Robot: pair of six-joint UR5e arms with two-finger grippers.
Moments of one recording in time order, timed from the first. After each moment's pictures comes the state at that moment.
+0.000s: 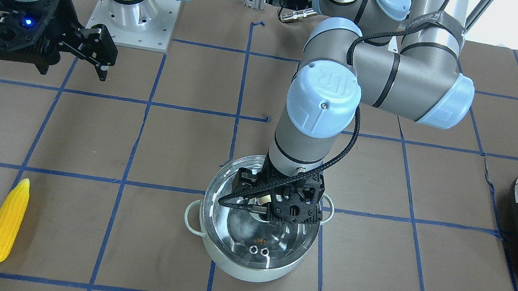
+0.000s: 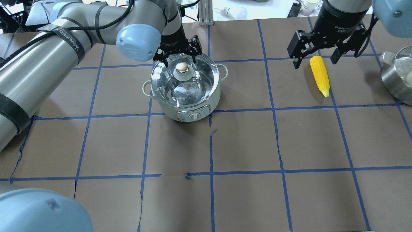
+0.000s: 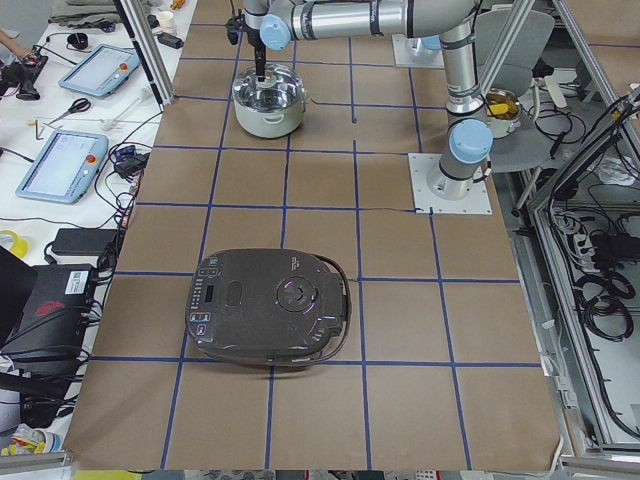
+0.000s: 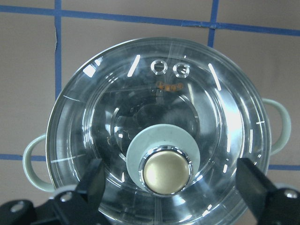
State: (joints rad) left arm -1.80 -2.02 -1.39 -1.23 1.54 -0.31; right arm 1.53 -1.53 1.49 -1.51 -1.60 -0.11
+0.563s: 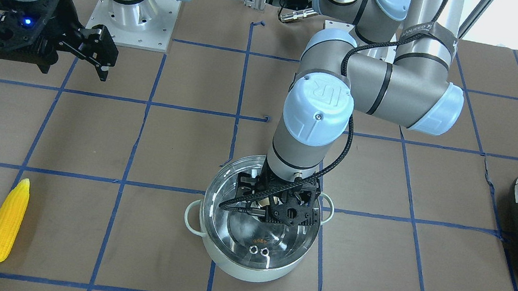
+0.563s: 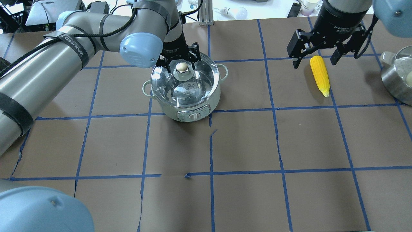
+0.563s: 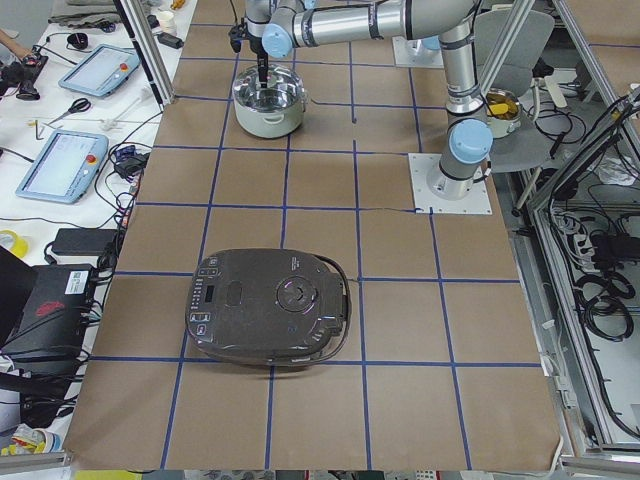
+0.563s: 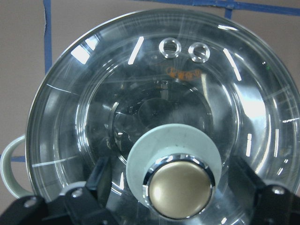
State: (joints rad) left arm -1.80 -2.02 -1.41 -1.21 1.54 -0.32; right arm 1.53 -1.53 1.49 -1.51 -1.59 -0.05
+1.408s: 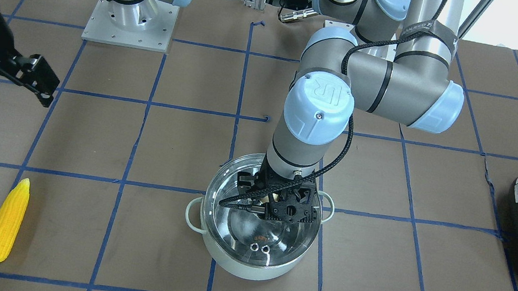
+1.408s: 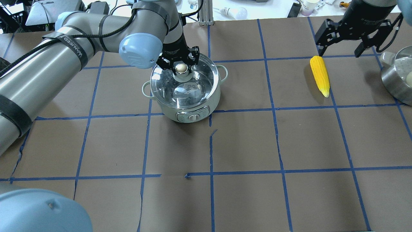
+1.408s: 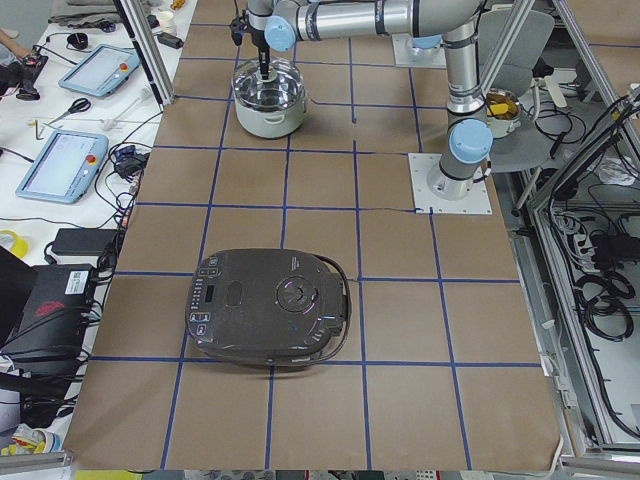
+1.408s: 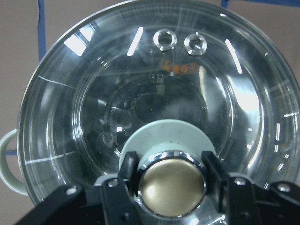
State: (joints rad) left arm -1.79 -1.97 -1.39 -1.26 1.51 -0.30; right arm 1.30 -1.35 1.49 -1.73 -1.59 -0.17
